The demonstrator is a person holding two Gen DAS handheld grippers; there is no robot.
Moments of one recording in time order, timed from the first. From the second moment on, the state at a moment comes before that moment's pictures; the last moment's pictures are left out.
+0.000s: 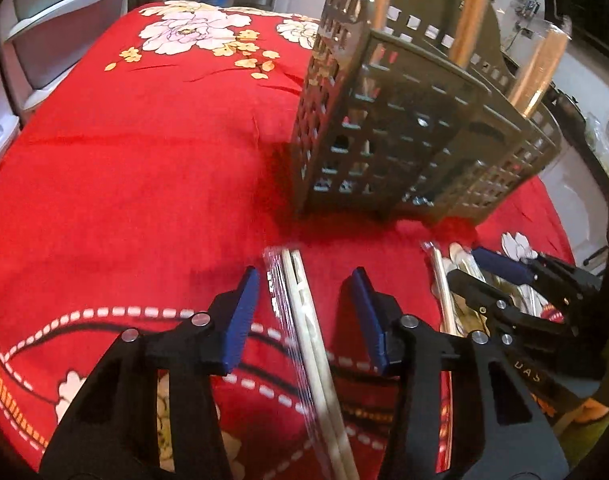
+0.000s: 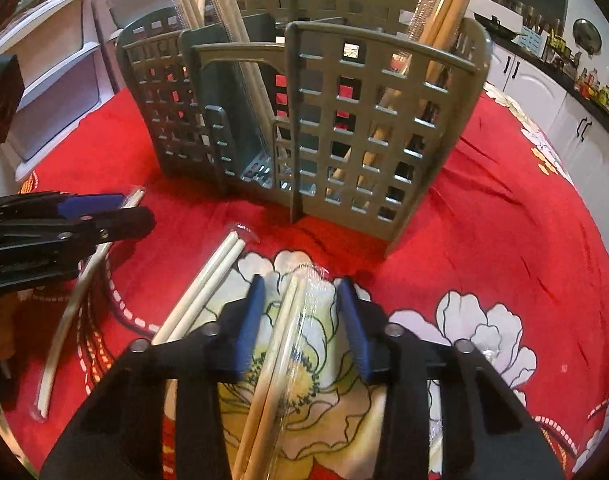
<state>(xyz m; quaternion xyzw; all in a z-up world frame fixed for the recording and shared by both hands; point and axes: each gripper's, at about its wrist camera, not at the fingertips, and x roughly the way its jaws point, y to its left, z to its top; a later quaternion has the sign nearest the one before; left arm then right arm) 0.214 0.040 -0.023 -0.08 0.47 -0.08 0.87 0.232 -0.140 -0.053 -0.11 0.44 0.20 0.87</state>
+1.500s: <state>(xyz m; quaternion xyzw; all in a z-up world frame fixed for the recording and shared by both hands) 0.156 0.064 0.111 -0.09 0.31 -0.11 0.94 0.165 -0.158 0.096 -0.01 0.26 0.32 0.91</state>
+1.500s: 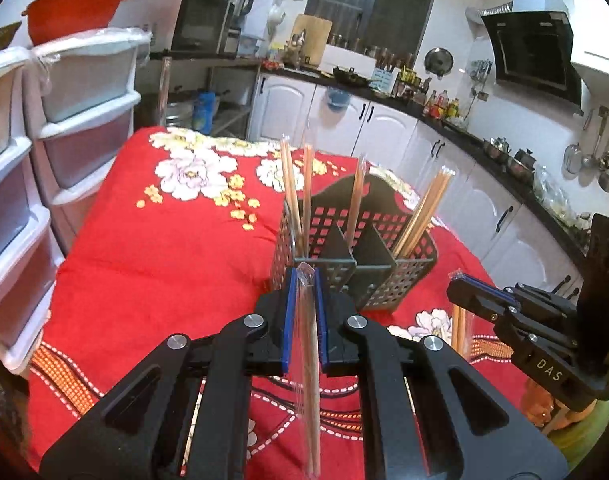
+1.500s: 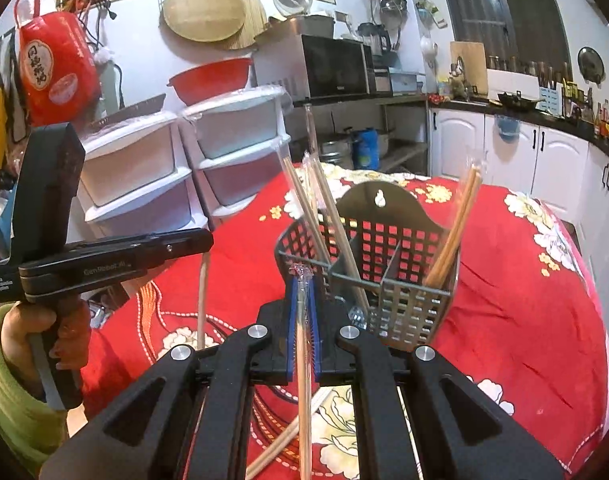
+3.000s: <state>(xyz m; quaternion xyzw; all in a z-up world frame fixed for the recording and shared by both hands) 0.171 0.027 0.243 -0.06 0.16 -0.13 0.98 0.177 -0.204 0.215 0.02 0.09 0.27 0.96</state>
